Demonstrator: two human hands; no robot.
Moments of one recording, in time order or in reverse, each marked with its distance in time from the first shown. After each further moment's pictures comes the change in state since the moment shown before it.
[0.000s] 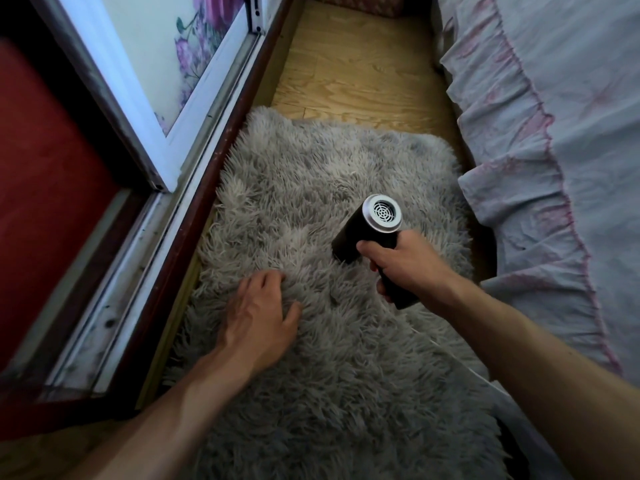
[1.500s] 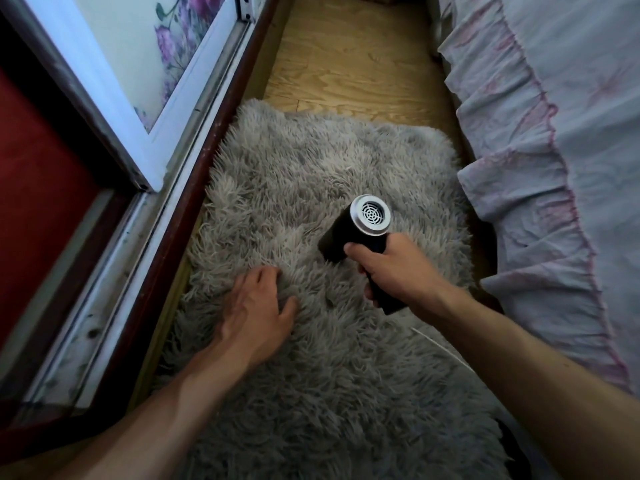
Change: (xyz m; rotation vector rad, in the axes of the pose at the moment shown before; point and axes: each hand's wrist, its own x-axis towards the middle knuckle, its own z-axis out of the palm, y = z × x) left_hand 0.018 -0.002 0.007 0.004 -0.022 -0.037; right_hand 0.006 0.005 0.009 -0.034 -0.014 -0.023
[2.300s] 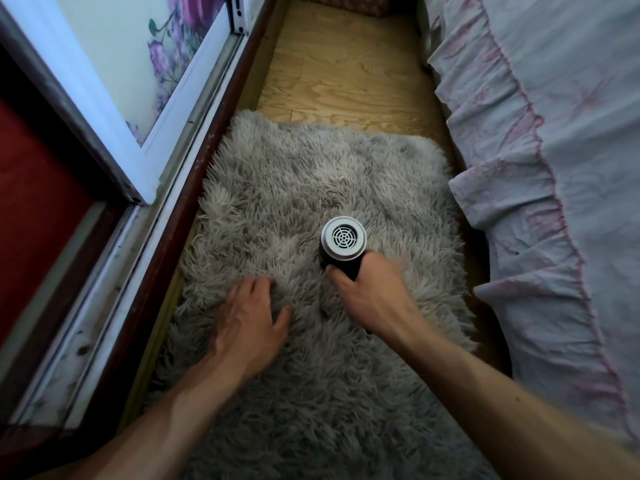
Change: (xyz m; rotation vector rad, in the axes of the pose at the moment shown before) left_hand 0.003 -0.002 0.003 -0.037 0.045 -0.006; right_hand -0.006 0.005 0.027 -0.344 0.232 -0.312
